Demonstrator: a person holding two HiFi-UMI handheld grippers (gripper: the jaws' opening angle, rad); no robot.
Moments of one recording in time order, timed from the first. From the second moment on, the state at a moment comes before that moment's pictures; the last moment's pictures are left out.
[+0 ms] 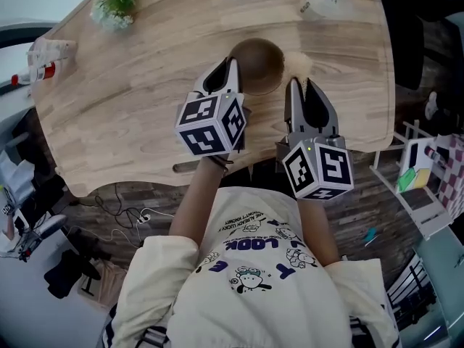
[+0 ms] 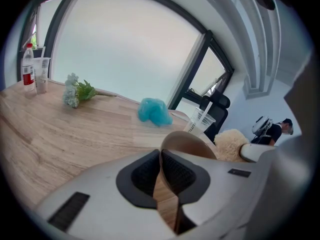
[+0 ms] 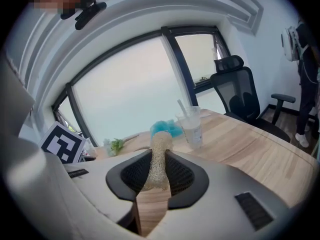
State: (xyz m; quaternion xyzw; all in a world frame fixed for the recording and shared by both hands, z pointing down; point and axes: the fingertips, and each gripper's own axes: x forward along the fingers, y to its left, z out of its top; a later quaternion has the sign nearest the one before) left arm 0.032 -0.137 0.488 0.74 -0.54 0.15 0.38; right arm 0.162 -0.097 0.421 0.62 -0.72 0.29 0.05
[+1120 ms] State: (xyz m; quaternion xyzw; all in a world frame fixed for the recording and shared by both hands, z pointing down) left arm 0.013 -0.106 0.411 0.79 -0.52 0.11 0.31; right arm 0.087 -0.099 0.368 0.60 -0.76 0.24 0.09
